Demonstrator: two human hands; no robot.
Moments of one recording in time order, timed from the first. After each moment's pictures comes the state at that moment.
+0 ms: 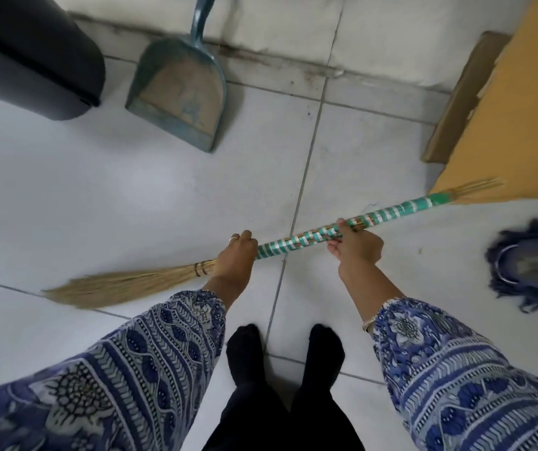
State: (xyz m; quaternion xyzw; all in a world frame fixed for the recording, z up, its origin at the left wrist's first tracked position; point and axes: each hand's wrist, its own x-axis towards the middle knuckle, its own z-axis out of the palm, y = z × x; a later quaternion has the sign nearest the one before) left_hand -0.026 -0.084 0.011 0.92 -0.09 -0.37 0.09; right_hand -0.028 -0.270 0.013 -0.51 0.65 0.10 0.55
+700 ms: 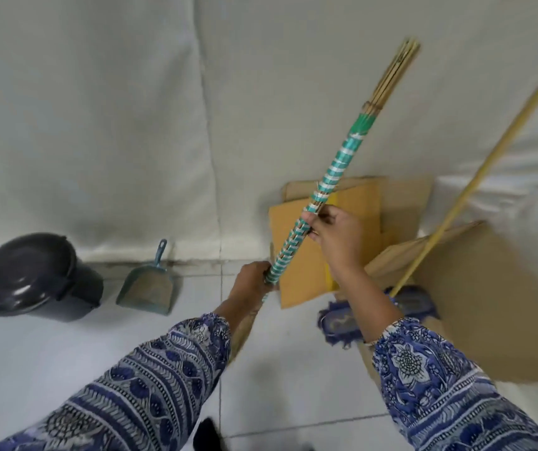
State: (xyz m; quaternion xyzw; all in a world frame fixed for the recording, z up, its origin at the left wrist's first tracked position) left_hand -0.004 -0.250 0.555 0.86 -0.20 -0.29 0.37; right_hand -0.045 -0.381 0.667 -0.72 0.33 -0.17 0.58
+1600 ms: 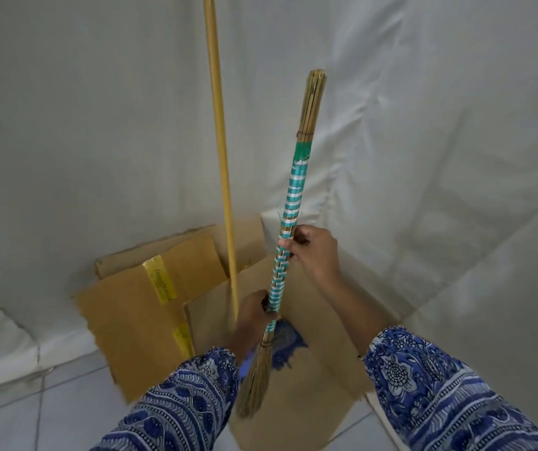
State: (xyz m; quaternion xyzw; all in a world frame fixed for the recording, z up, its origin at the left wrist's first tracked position) left_hand -0.263 -0.764 0.619 0.80 -0.27 -0.31 0.43; right_hand -0.318 -0.851 0.753 -0.78 0.35 -0.27 0.45
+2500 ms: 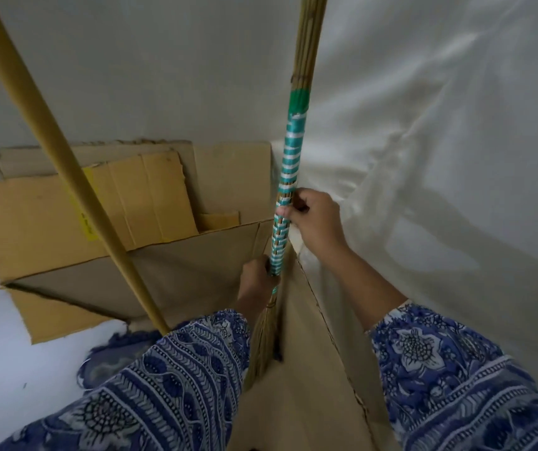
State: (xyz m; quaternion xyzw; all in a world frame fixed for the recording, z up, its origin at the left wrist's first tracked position) left_hand -0.182 -1.125 0.318 0.87 -0.07 -0.29 0.39; right_hand -0.183 -1.223 0.441 -0.83 0.24 -0.07 0.49
